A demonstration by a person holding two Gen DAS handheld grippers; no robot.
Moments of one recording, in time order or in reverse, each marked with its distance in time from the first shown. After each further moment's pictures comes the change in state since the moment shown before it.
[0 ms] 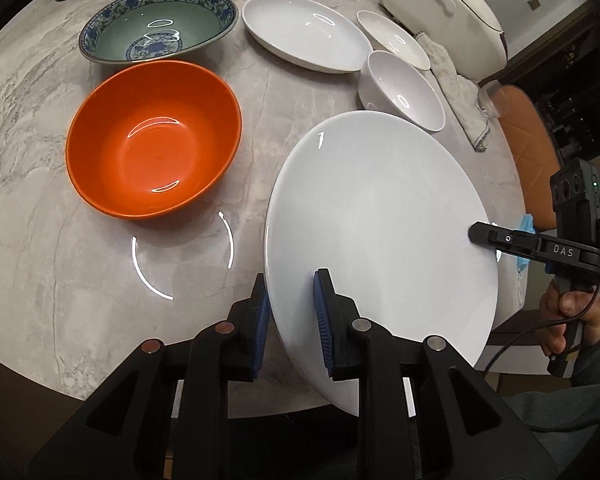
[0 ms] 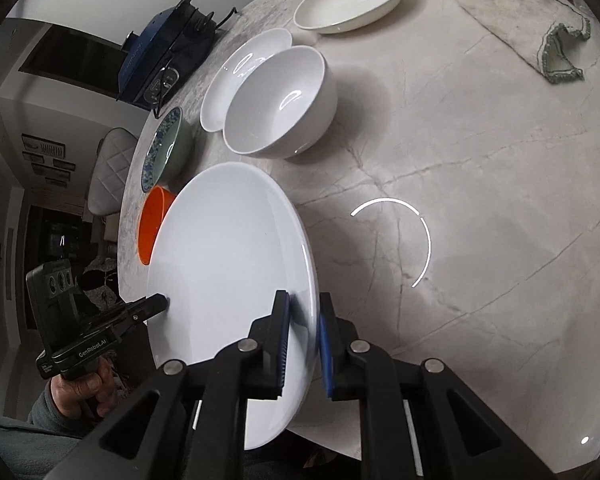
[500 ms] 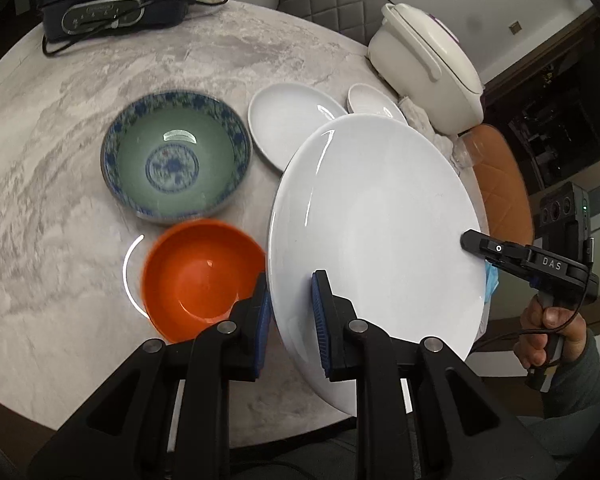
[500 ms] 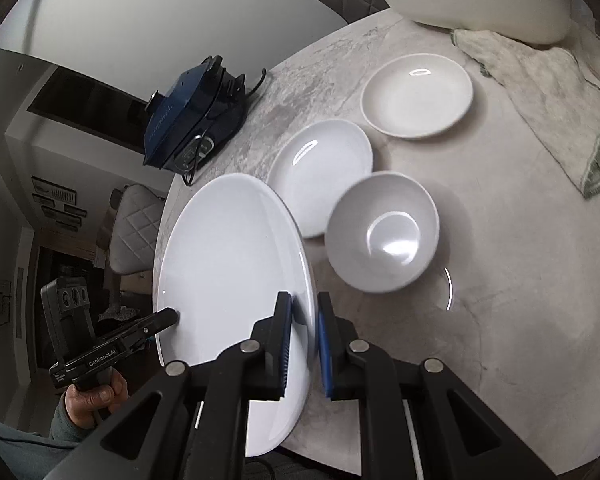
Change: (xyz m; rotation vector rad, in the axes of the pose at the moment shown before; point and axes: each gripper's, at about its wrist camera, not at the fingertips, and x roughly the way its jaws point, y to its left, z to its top) left arm -0.086 0.035 0.119 0.020 -0.030 -0.097; right arm -0.037 0.086 0.065 0.058 -0.155 0.031
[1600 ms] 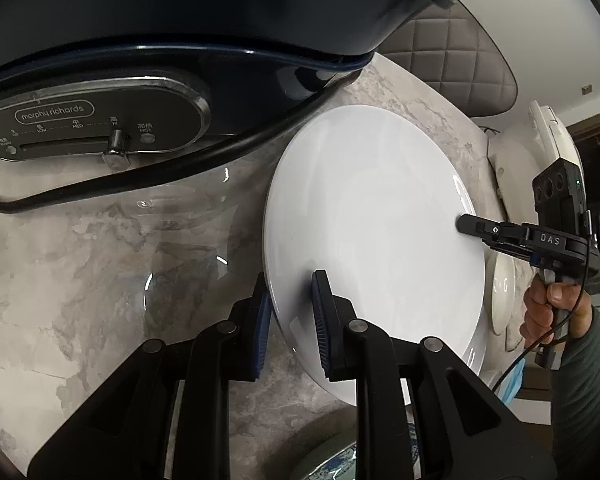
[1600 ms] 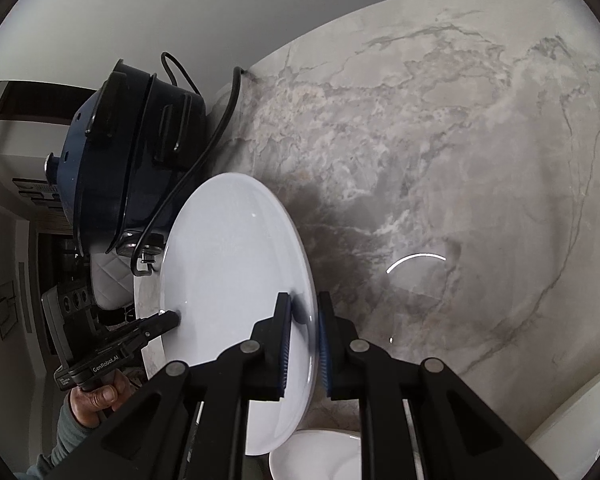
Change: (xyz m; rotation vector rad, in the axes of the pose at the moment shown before) left arm 0.127 0.206 0.350 -0.095 0.070 0.038; right arm 0.250 0.018 0.310 0.017 0.215 0.024
